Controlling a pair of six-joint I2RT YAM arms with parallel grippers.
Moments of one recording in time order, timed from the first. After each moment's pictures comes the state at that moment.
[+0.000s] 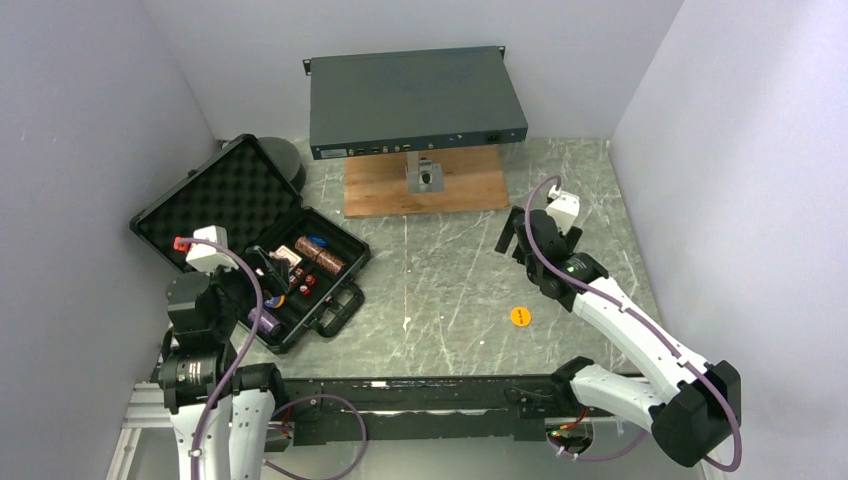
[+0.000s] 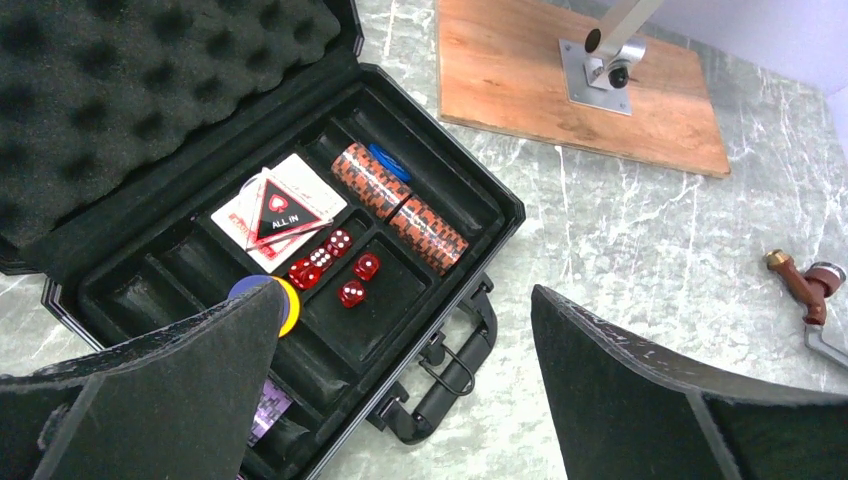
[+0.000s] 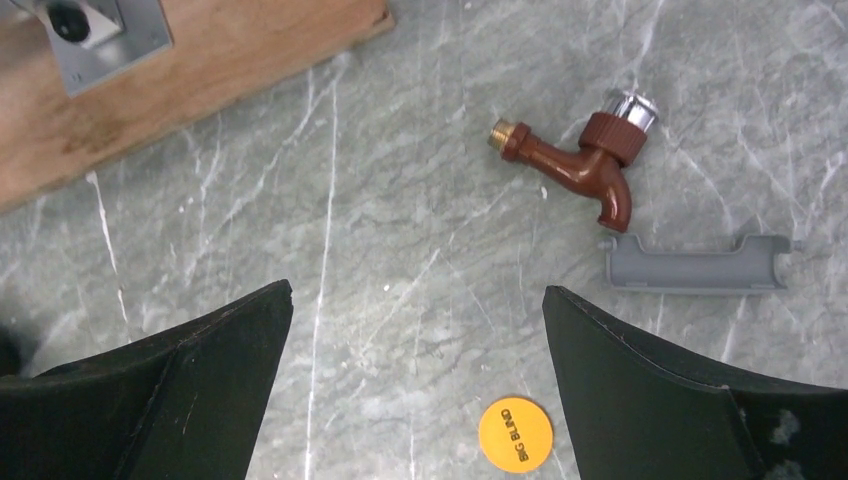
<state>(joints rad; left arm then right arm) 0.14 0.35 0.77 -0.71 0.18 -0.31 0.52 1.02 0.82 -0.49 0.60 0.65</state>
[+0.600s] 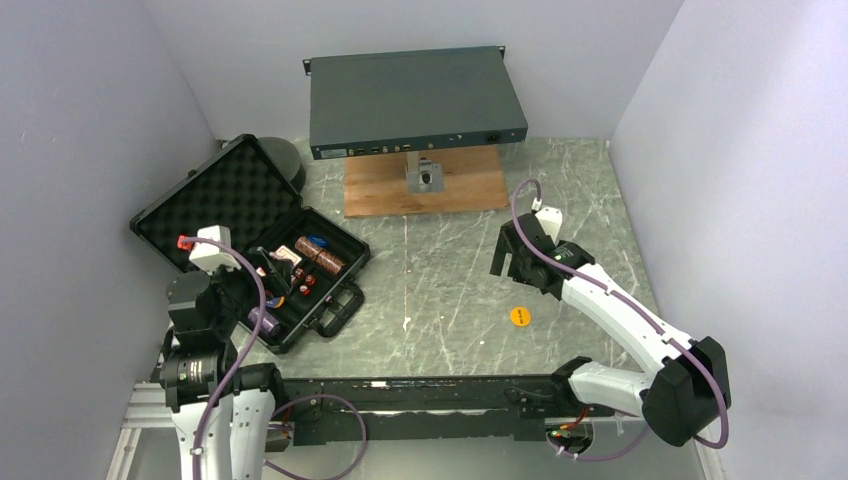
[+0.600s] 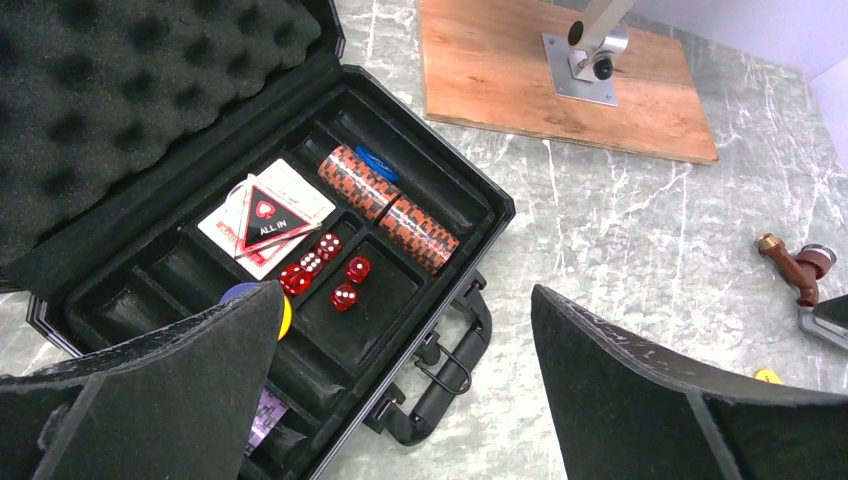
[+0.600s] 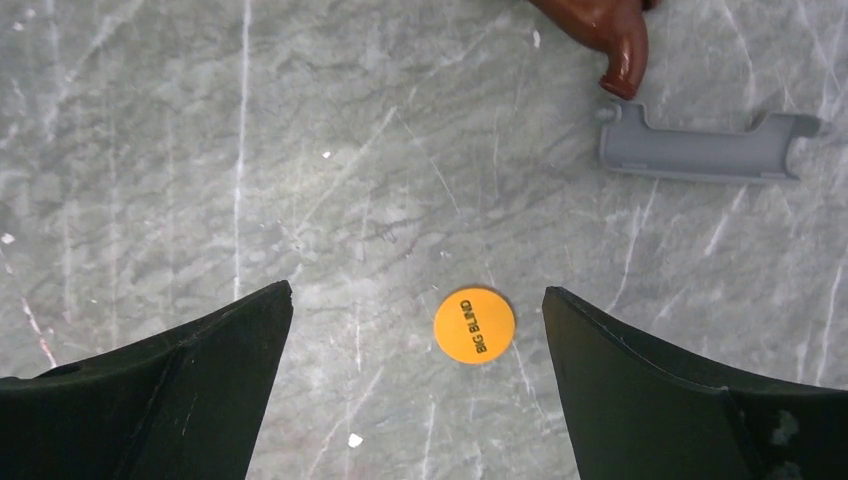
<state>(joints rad) 0.15 0.35 0.76 -0.70 0.23 -0.28 0.52 1.14 0.85 -0.73 0.44 0.68</state>
